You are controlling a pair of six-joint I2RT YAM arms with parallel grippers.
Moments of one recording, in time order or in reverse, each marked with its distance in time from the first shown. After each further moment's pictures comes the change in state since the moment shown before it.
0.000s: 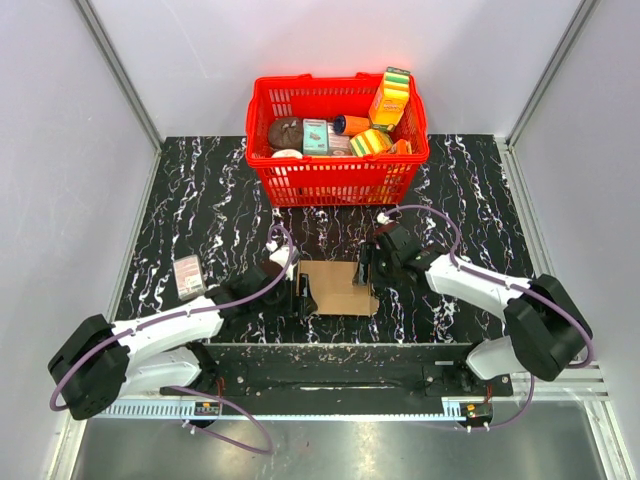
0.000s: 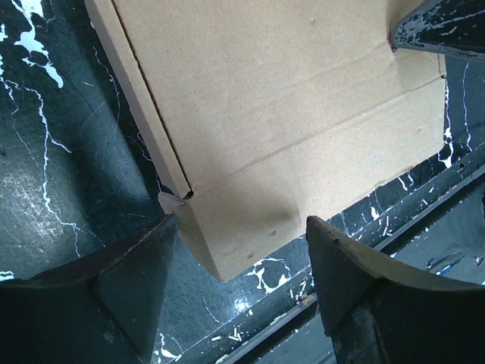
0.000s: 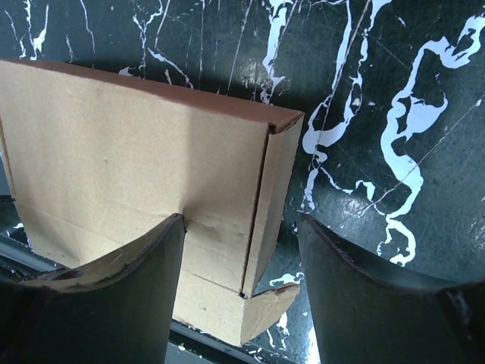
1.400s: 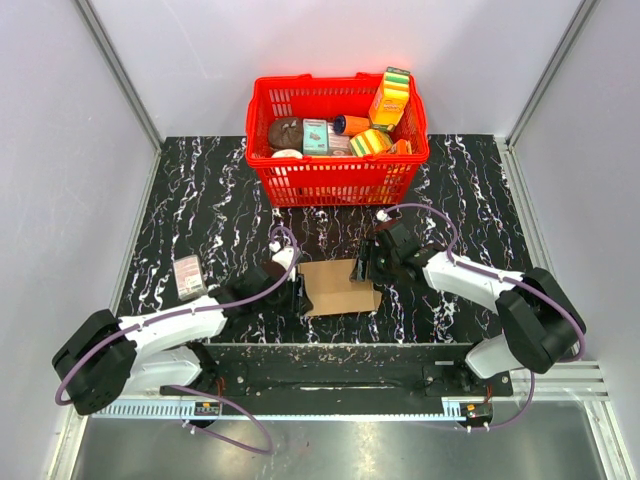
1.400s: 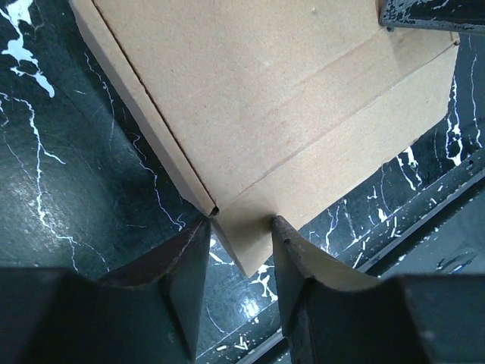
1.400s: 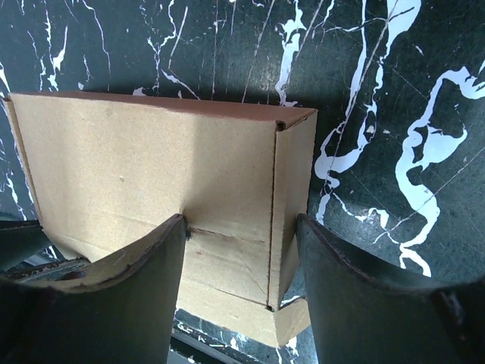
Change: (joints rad) left arm 0.000 0.040 -0.012 0.059 0.018 0.020; right arm -0.029 0.054 0.000 0.079 -0.053 0.005
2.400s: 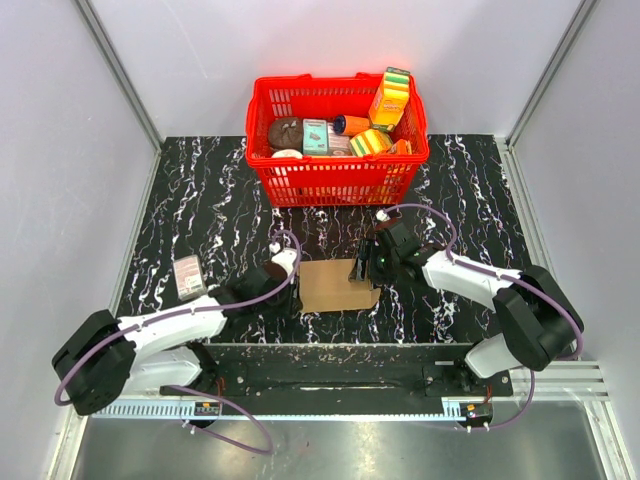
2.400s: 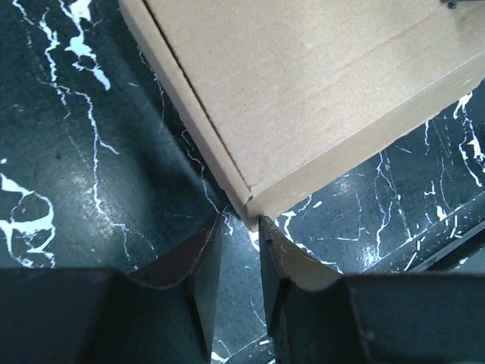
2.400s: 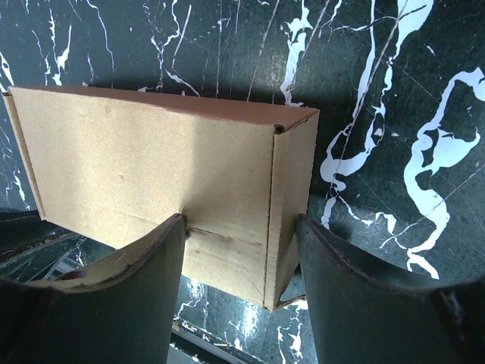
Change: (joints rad) left arm -0.001 0.008 0.007 -0.059 -0.084 0.100; right arm -0.010 0.016 0.001 0.014 -0.032 0.004
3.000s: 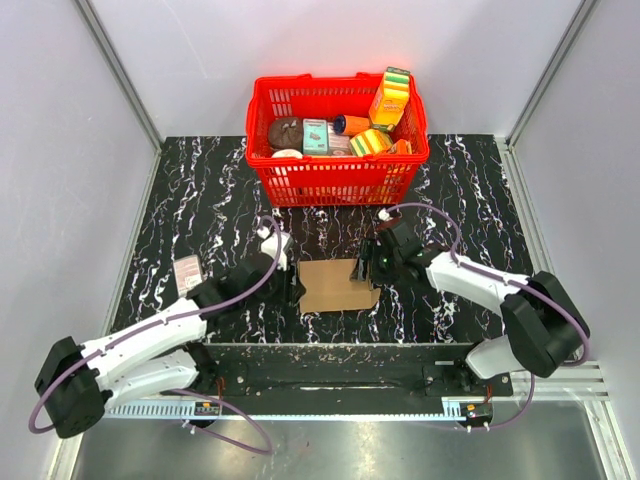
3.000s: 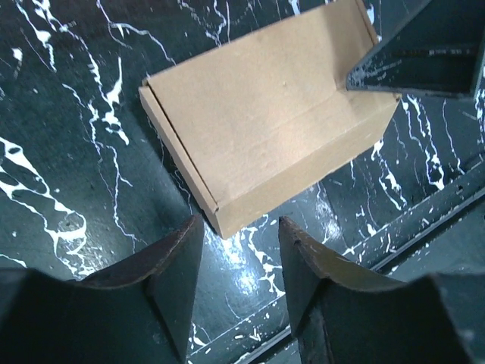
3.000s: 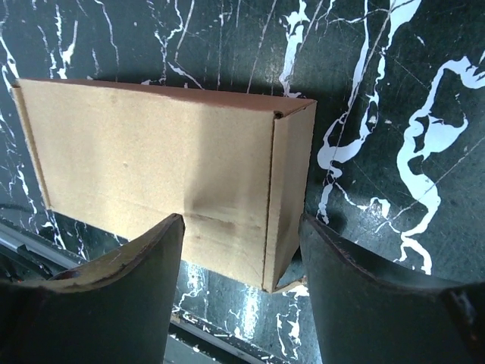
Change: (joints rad) left arm 0.000 -0.206 0.101 -0.163 -0.039 0.007; right arm 0.000 -0.031 0.000 -0.031 0.005 -0.001
